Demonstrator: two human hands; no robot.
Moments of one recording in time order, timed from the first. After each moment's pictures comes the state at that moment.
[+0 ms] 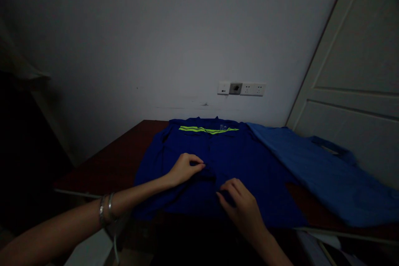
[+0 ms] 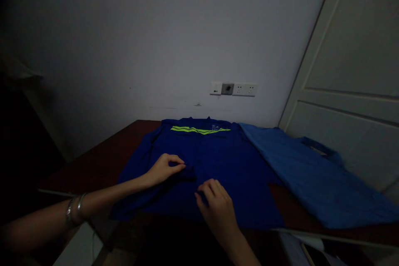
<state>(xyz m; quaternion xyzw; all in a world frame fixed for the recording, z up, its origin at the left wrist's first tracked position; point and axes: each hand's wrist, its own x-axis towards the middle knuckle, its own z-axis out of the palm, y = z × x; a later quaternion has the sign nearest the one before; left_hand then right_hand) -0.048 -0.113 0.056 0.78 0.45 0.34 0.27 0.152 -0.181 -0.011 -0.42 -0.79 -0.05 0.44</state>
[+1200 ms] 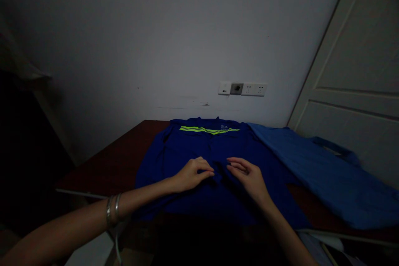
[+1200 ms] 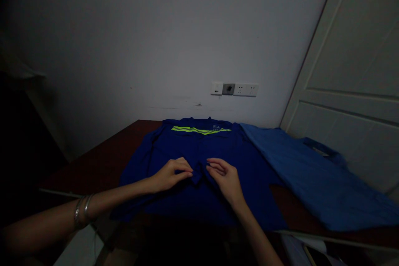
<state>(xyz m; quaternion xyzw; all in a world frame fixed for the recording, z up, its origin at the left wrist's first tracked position) -0.040 -0.121 0.053 0.87 0.29 0.32 0.23 0.169 -0.135 0.029 -0.44 -0.59 0.37 0.57</state>
